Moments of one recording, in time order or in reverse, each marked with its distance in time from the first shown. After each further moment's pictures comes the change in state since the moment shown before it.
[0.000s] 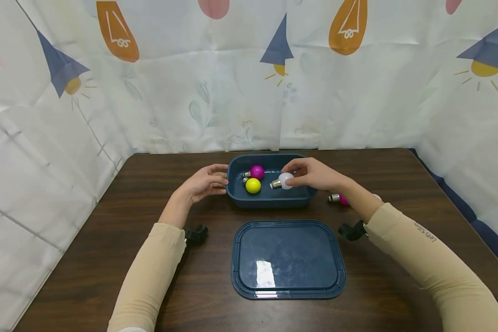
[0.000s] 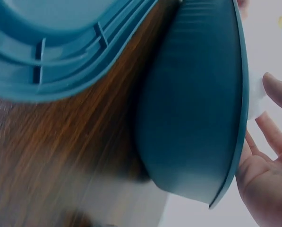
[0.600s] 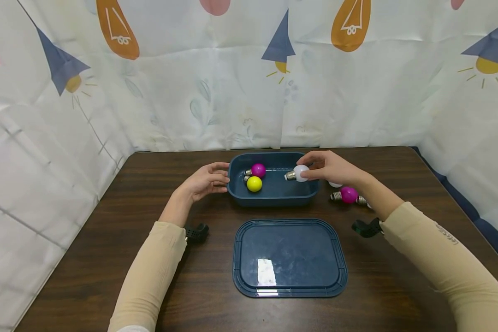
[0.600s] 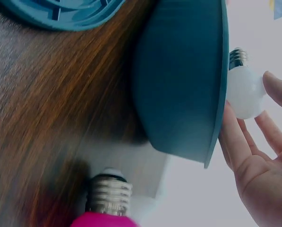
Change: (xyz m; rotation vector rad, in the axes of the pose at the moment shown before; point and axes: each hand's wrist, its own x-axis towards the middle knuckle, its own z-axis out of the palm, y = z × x) left_hand 0.000 0.000 0.000 0.020 0.002 0.013; right_hand -0.020 0.003 -0.028 -0.063 0.067 0.052
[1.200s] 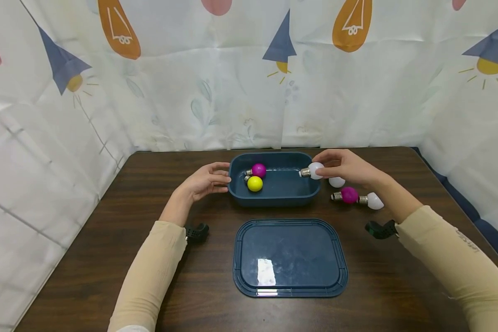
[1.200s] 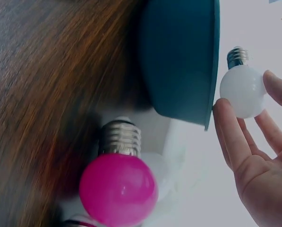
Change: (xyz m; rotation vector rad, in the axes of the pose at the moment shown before) left_hand -0.002 0.002 -0.001 0.003 -0.003 -0.012; right_hand -0.025 0.011 -0.023 0.060 0.030 0.020
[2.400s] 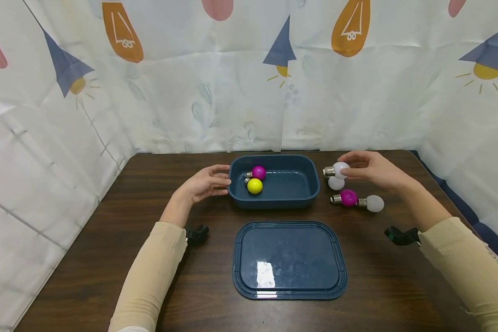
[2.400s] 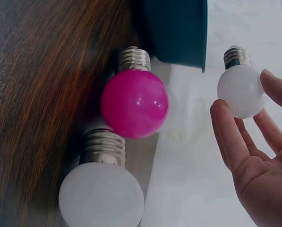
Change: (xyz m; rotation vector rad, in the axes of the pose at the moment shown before) left_hand -0.002 -0.001 -0.001 -0.012 -0.016 -0.018; right_hand -0.037 0.018 -0.033 -0.005 0.125 0.098
